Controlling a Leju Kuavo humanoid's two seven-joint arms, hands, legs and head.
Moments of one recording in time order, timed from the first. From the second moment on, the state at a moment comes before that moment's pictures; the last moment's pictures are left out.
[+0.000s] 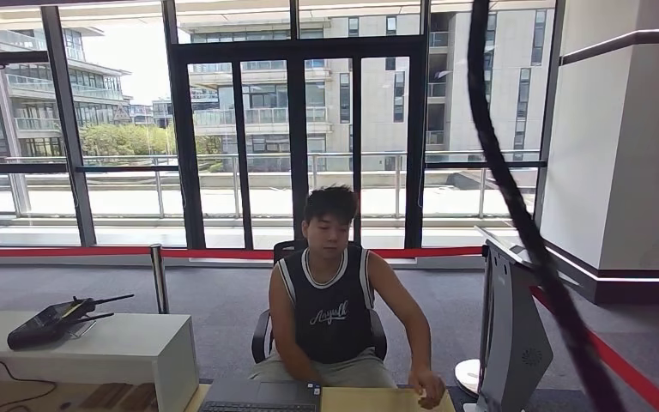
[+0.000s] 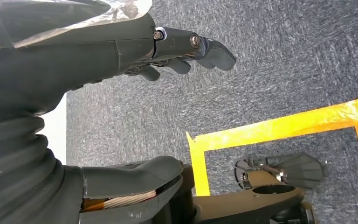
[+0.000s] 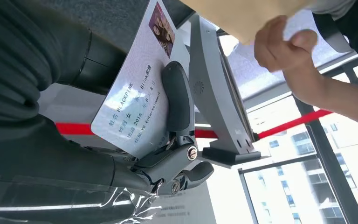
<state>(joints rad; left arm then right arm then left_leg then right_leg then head) -0.20 -0.02 -1.16 -0.20 0.80 0.55 0.13 -0.90 -0.20 0.64 -0.58 0.72 -0.49 0.14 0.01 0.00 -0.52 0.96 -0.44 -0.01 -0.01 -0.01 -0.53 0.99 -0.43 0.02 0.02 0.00</state>
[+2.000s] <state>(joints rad) -0.24 -0.03 -1.22 -0.20 0.80 0.51 0.12 -0.92 -0.06 0.65 -0.60 0.22 -0.22 -0.07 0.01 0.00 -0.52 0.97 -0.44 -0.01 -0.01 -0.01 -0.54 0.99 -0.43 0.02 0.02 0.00</state>
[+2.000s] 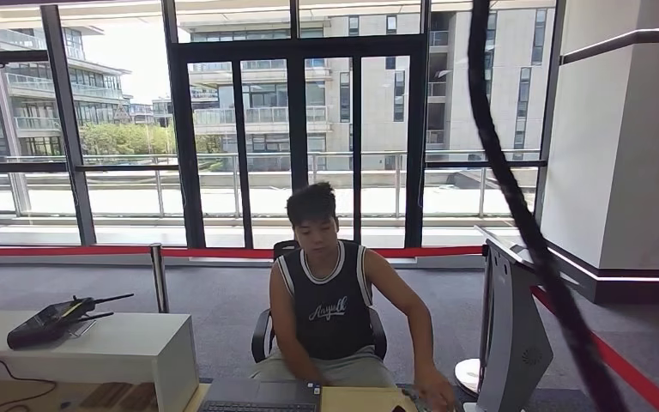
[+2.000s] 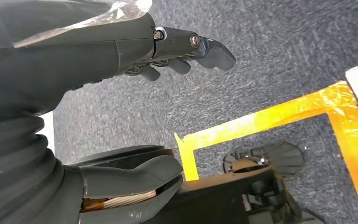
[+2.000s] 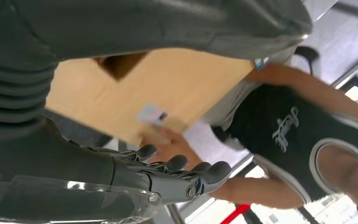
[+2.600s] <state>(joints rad) -0.20 -0.01 -1.20 -0.20 0.86 0.54 0.12 -0.60 -0.13 0.70 -1.00 0.21 -0.24 -0.01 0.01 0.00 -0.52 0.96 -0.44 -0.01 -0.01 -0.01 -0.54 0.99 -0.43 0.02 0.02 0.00</state>
